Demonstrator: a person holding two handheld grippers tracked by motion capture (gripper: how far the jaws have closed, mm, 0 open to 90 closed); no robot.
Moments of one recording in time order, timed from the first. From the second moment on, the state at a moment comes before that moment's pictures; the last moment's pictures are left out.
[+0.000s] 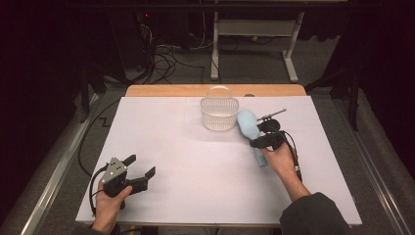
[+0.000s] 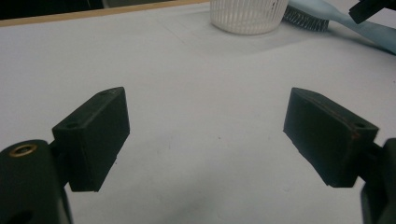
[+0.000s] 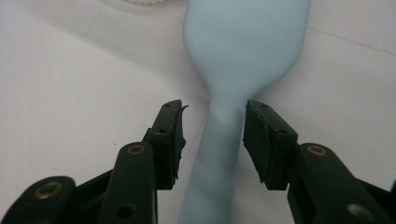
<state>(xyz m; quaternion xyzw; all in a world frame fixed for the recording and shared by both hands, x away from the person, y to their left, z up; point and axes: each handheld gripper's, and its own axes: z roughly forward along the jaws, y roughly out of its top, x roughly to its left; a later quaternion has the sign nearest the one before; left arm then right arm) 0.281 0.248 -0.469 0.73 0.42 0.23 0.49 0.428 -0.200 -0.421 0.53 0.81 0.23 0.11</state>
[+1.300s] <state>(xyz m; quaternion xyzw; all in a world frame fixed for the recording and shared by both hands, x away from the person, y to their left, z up) 0.281 0.247 -0.469 0.73 0.42 0.23 0.48 0.461 -0.182 -0.439 0.55 0.81 0.15 0.12</state>
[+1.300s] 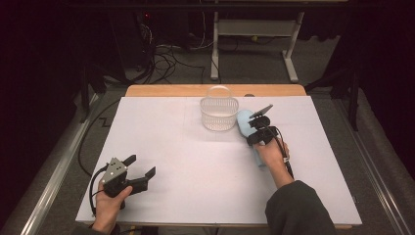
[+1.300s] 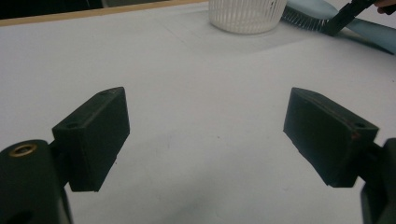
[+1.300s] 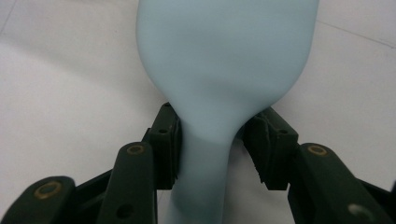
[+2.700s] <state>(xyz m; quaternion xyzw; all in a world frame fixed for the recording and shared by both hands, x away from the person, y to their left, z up) 0.282 0.248 -0.469 0.73 0.43 0.23 0.48 0.425 -0.227 -0.409 0.53 0.80 0.21 0.16</state>
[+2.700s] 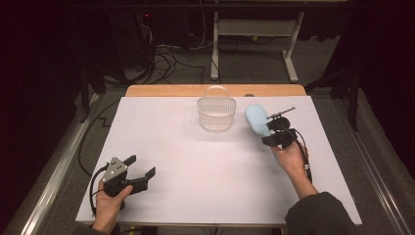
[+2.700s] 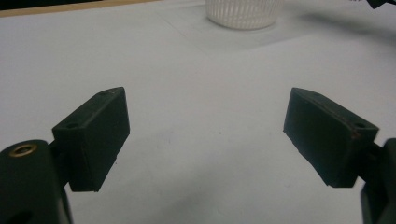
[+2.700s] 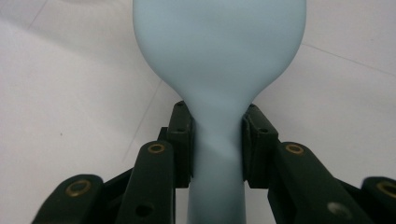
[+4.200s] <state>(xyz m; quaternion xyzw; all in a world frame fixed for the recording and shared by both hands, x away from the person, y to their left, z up) 0.265 0.246 -0.460 0.74 0.41 0.22 0.48 0.313 -0.260 -0.404 0.45 0.80 0.37 0.18</state>
